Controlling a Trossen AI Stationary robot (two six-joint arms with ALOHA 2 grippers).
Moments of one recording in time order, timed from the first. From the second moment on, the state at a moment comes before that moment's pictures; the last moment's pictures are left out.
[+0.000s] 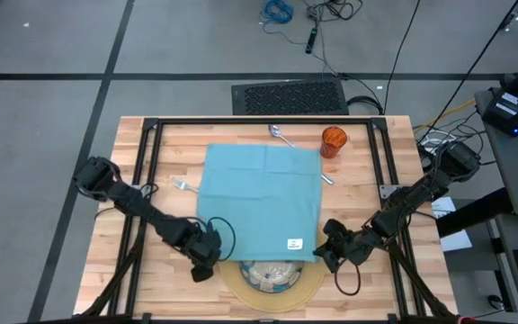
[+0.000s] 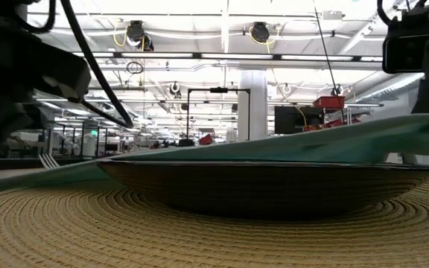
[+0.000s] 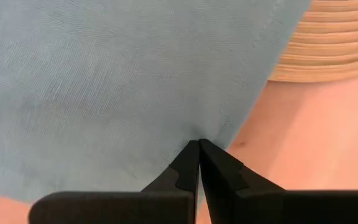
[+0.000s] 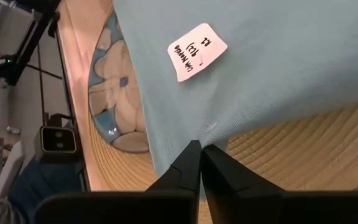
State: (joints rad) left arm -0.56 1.64 0.85 -0.55 0.08 -0.91; right arm 0.71 1.36 0.49 0.10 0.38 1.31
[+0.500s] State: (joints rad) left arm -0.66 1.64 0.85 -0.46 0.09 -0.99; right arm 0.76 1.36 0.49 0.13 0.36 1.34
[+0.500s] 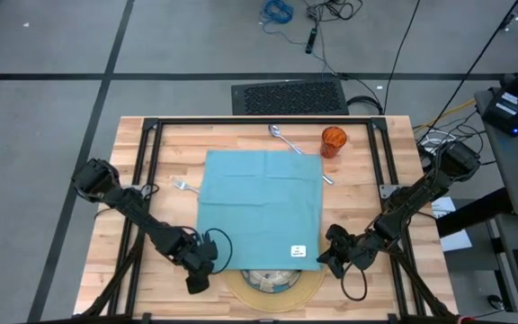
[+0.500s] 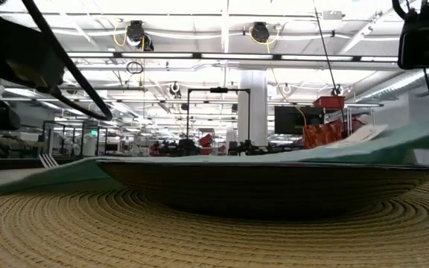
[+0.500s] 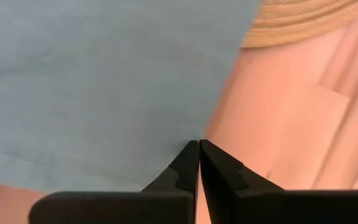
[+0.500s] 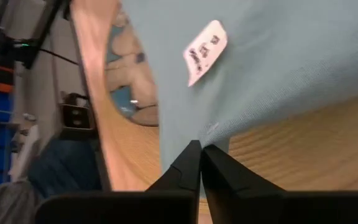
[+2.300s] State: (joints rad) left arm -0.24 1.53 1.50 -1.15 -0.74 -0.36; right arm 0.72 1.34 0.49 0.01 0.89 1.14
